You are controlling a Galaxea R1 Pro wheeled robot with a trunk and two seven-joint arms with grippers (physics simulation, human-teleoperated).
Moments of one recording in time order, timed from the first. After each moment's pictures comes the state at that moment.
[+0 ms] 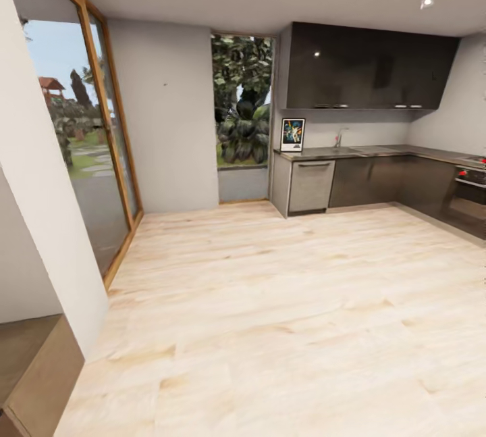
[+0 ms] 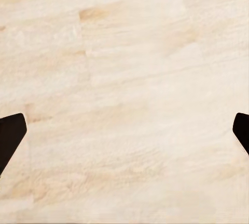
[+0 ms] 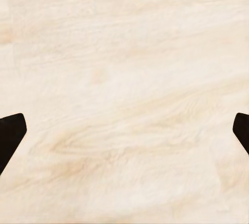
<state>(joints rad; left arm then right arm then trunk) 0.03 0.03 0.01 -0.72 -0.01 -0.04 0.00 -0.17 -0.05 0.00 -0.34 0.00 -0.20 0.00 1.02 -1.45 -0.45</state>
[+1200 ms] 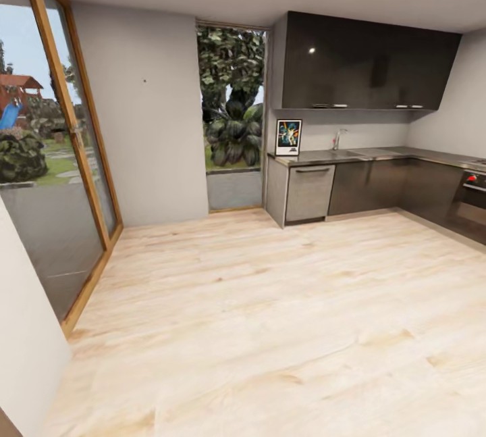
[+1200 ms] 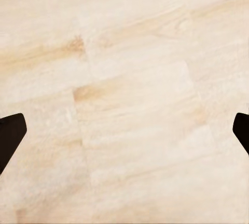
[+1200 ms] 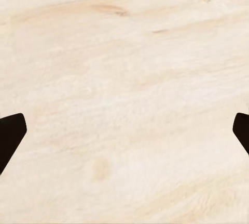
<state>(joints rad) 0.03 0.03 0.01 -0.70 0.00 -0.03 0.00 -0.17 -0.05 0.00 -0.34 0.01 -0.20 0.00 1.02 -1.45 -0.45</state>
